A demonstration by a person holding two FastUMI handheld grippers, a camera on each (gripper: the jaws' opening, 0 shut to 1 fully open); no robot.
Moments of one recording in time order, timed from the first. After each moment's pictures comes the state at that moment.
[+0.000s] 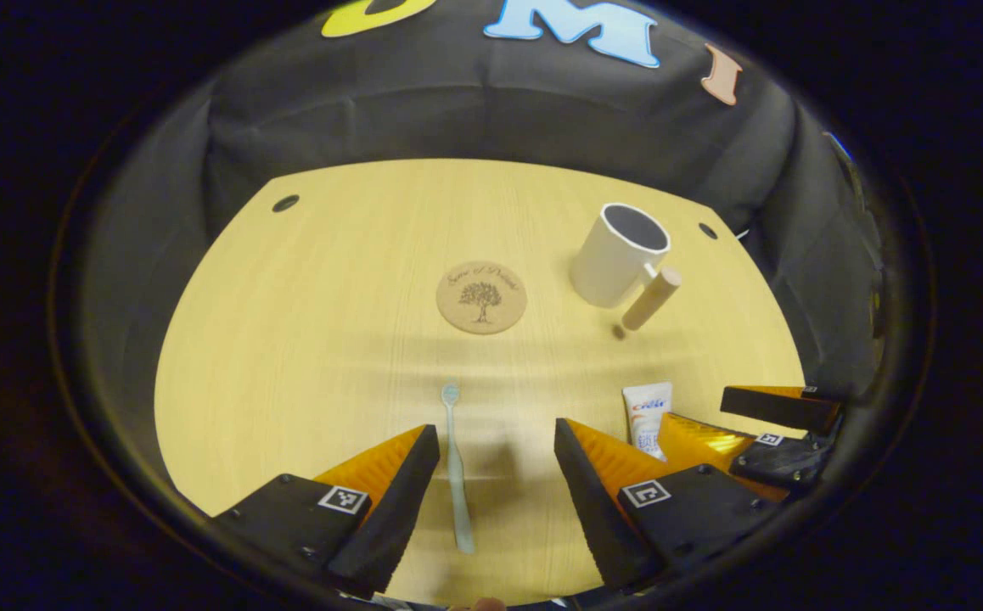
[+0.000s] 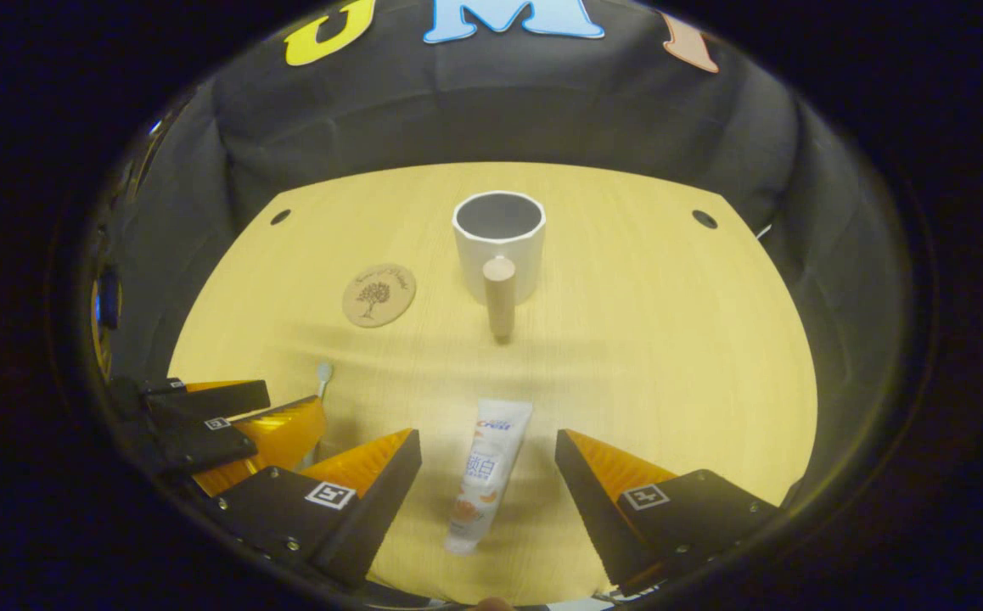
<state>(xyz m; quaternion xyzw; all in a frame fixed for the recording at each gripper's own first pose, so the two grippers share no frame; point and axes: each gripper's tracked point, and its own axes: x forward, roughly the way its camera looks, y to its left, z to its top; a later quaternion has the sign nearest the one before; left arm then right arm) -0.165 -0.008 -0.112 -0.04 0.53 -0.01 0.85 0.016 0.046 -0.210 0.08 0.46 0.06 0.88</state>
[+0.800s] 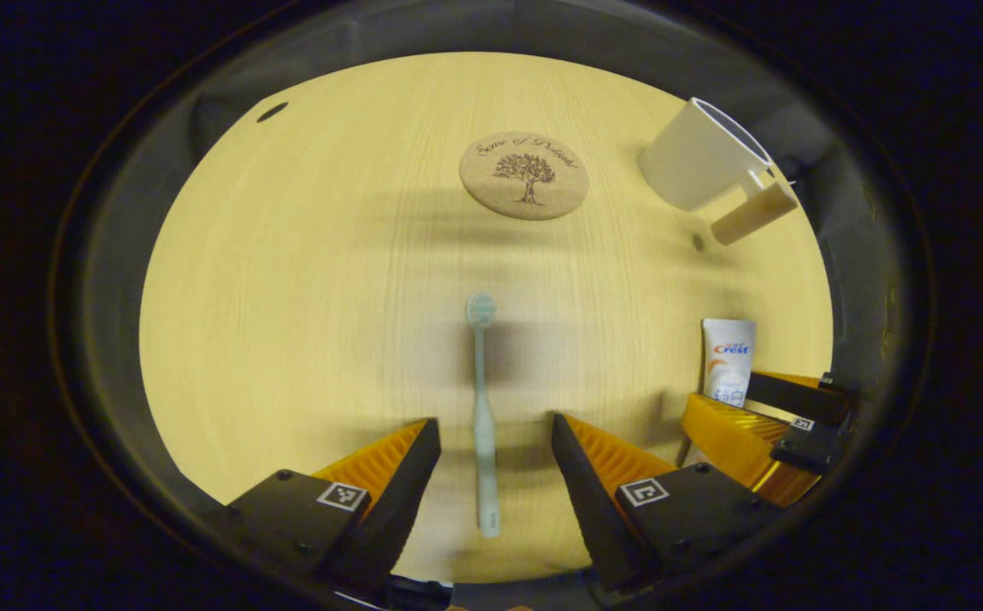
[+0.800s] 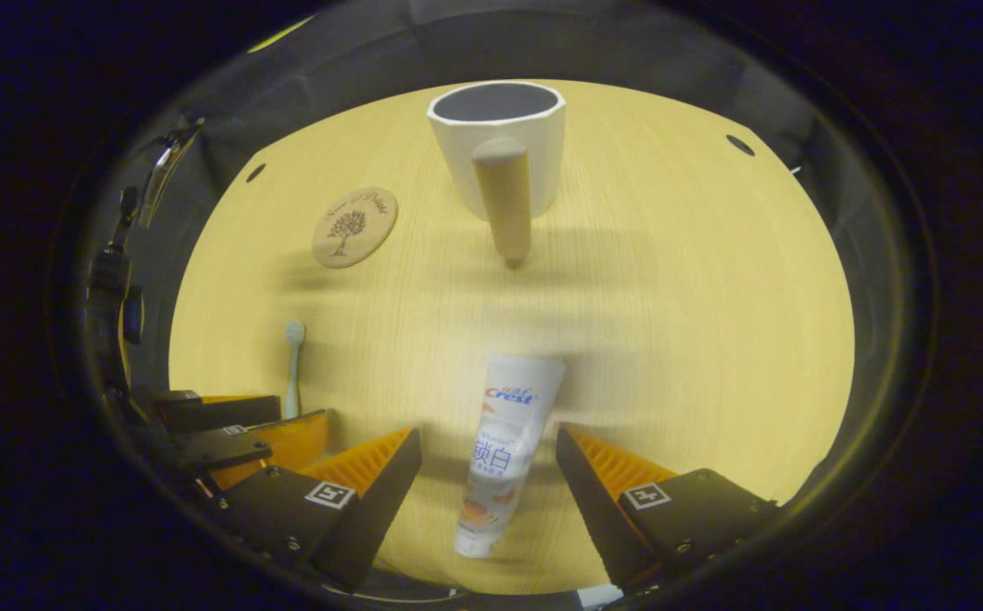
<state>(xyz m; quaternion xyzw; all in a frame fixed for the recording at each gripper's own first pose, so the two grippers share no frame) -0.193 0.016 -0.180 -0.03 0.67 0.02 0.74 0.013 0.065 -0.266 0.11 0.58 0.09 0.81</state>
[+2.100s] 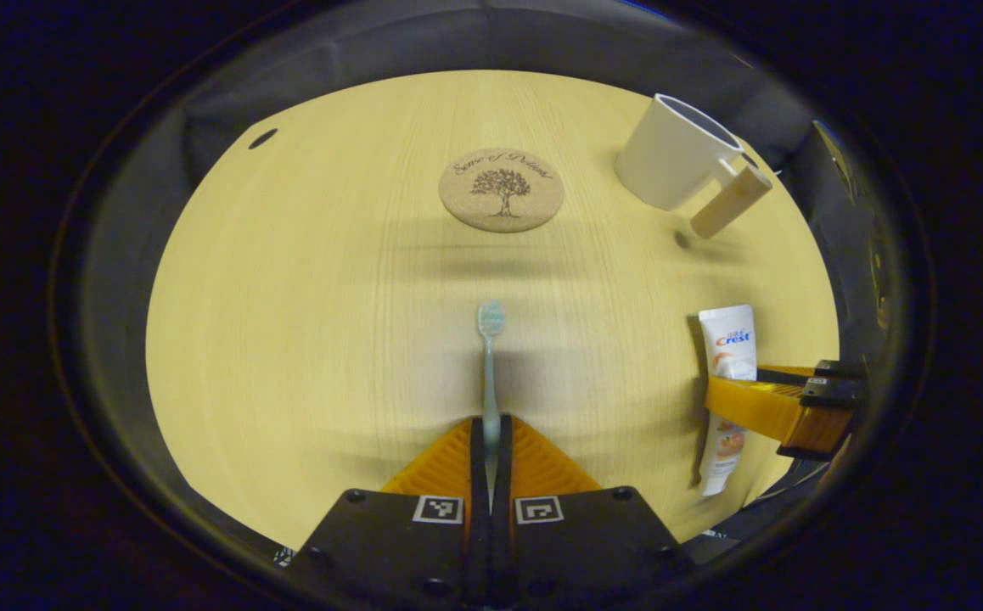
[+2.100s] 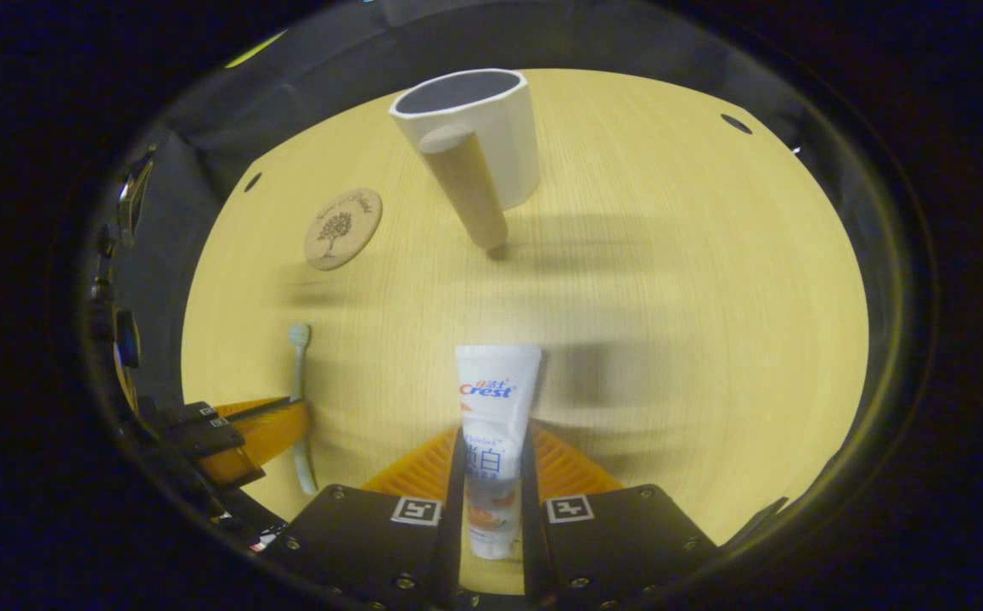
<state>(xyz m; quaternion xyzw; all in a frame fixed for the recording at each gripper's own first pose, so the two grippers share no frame) -0.187 0.011 -0.168 -0.01 0.63 0.01 0.78 0.017 0.055 -0.267 0.15 0.56 0.10 0.81</state>
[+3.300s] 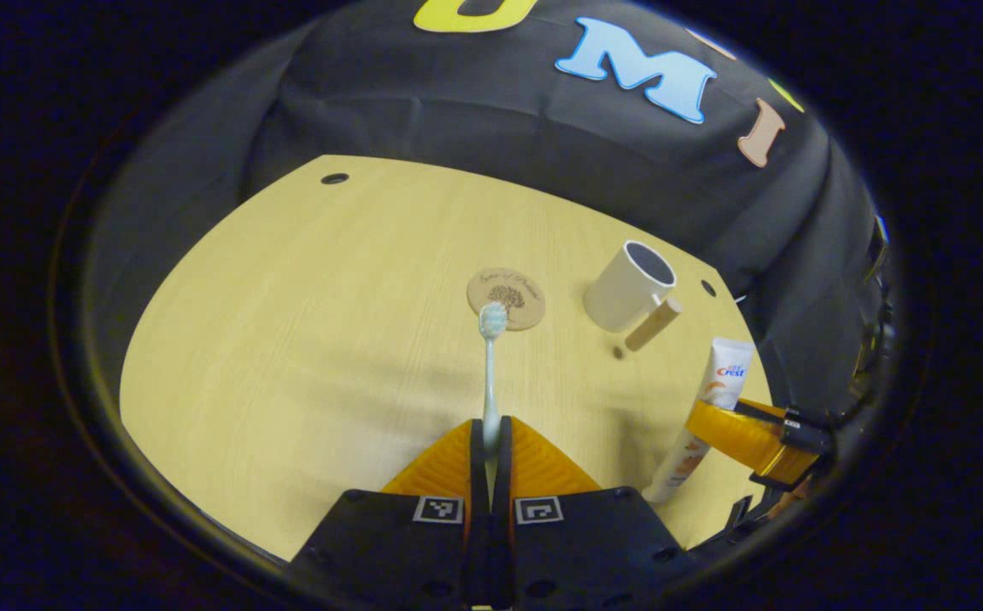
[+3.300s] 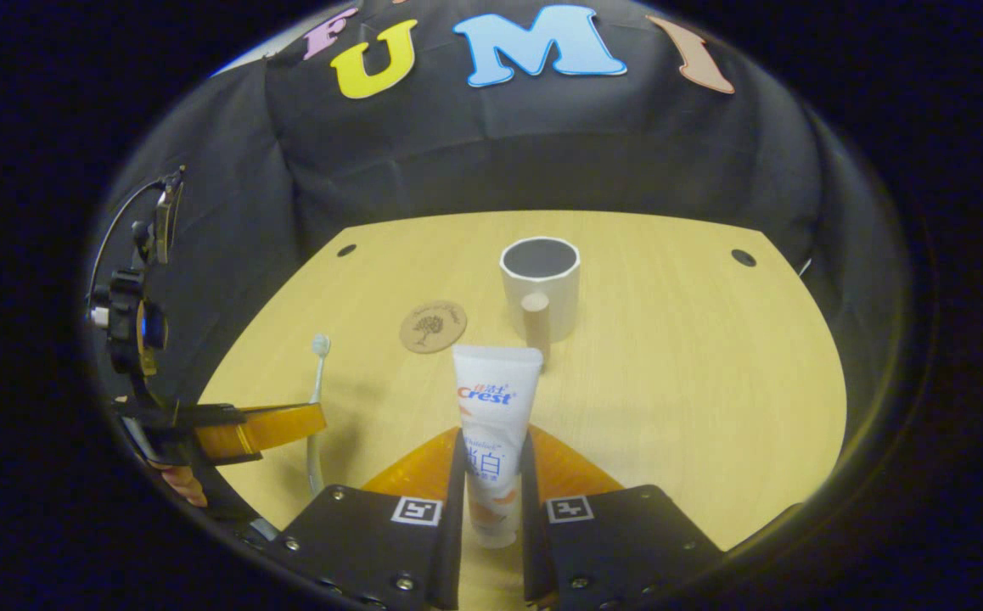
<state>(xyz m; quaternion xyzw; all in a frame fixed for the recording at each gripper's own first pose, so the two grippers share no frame) -0.187 0.017 -0.064 -0.13 0.44 0.02 0.89 0.025 0.047 -0.167 0.10 0.32 0.15 0.93</state>
